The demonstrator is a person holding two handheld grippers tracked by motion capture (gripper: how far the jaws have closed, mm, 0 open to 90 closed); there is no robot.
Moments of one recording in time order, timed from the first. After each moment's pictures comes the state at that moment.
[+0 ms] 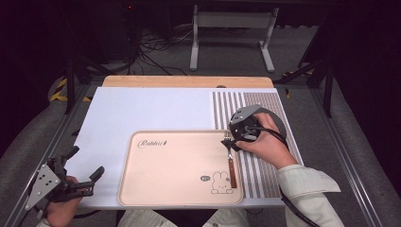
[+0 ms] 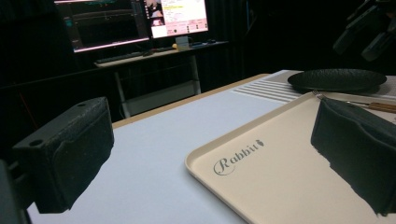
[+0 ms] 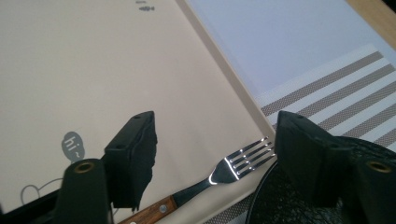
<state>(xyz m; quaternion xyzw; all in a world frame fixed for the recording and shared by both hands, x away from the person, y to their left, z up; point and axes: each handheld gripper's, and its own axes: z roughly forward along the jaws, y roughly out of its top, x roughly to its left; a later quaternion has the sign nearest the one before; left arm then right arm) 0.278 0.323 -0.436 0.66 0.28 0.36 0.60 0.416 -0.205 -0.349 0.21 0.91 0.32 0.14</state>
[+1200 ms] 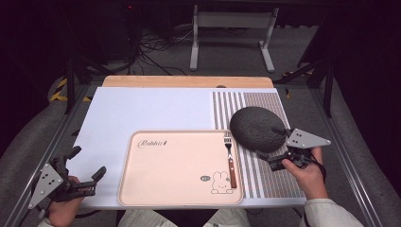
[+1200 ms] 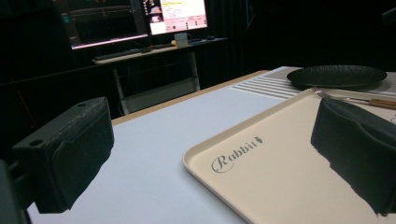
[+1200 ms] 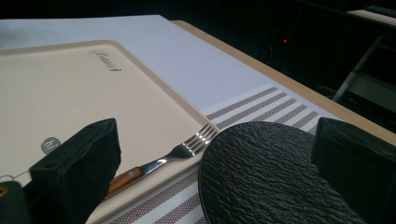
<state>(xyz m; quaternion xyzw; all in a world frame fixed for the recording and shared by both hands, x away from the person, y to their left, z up) 0.280 0.320 -0.438 0.66 0.28 0.36 0.59 0.351 -0.319 -0.383 0.24 0.79 0.50 0.26</state>
